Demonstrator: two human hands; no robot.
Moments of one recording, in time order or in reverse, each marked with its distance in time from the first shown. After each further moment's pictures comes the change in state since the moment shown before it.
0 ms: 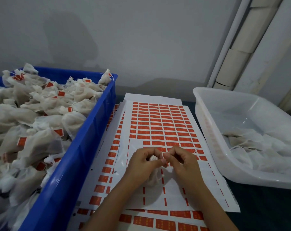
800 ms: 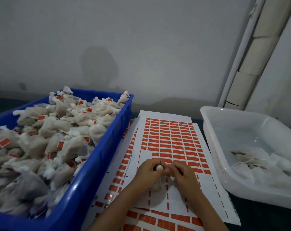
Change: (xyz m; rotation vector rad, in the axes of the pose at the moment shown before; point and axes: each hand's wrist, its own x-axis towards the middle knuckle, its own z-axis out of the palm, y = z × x) left_hand -0.007 -0.002 0.000 0.167 0.032 -0.013; right_hand -0.002 0.010 0.005 0.088 -0.097 0.028
